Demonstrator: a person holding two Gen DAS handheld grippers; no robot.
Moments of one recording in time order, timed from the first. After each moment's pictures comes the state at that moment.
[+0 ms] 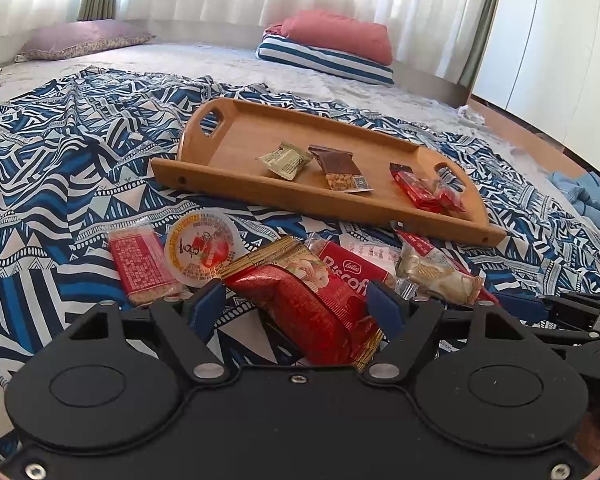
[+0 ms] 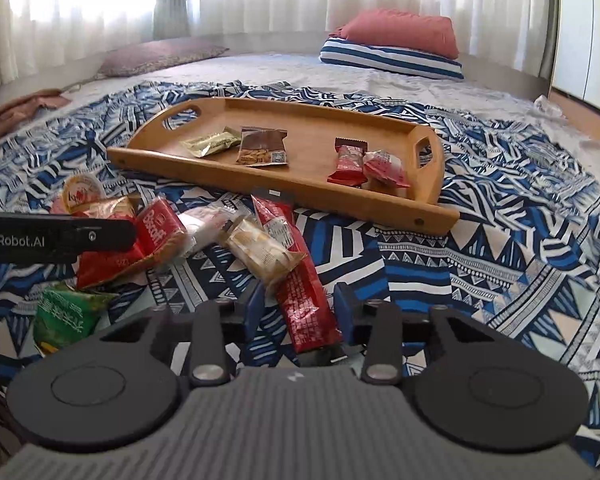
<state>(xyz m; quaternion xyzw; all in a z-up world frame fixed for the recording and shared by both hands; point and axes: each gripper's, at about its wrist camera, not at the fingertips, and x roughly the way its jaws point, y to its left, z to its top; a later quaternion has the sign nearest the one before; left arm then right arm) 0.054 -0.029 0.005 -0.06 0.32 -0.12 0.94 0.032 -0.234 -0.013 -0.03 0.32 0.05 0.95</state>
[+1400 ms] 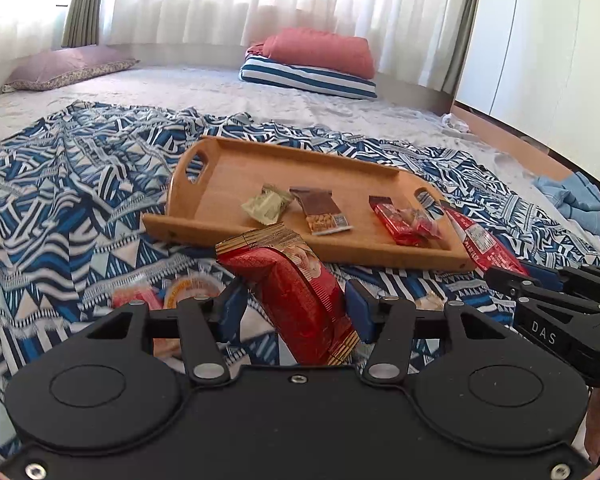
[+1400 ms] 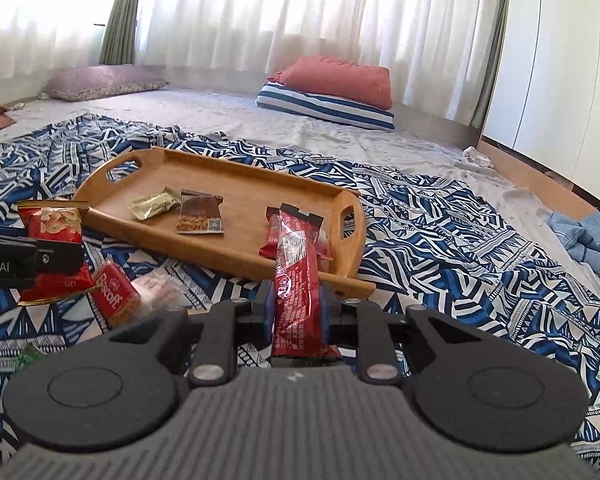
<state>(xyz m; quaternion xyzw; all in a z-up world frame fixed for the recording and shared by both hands) 0.055 -0.031 0.049 -0.04 0.30 -0.14 0.94 0.023 -0.227 0.035 -0.06 0.25 -0.06 0.96</state>
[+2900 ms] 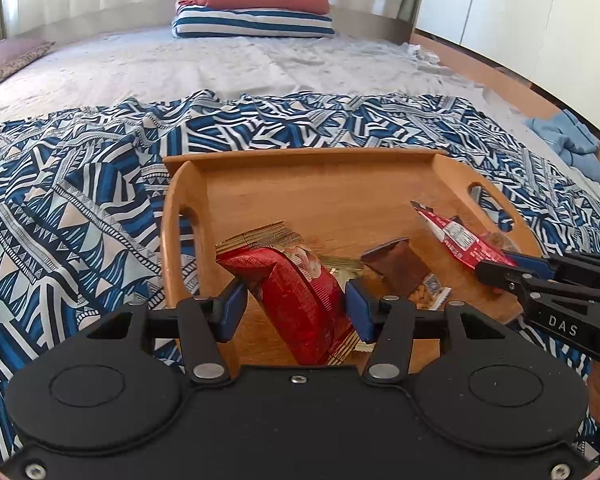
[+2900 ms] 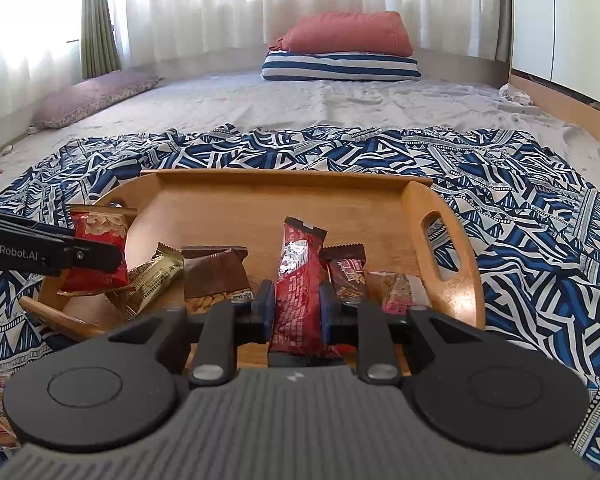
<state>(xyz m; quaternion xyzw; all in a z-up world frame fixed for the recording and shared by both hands) 0.278 -0.005 0.043 0.04 0.38 -0.24 0.89 0.180 -0.222 0.015 0.04 0.31 -0.03 0.95</state>
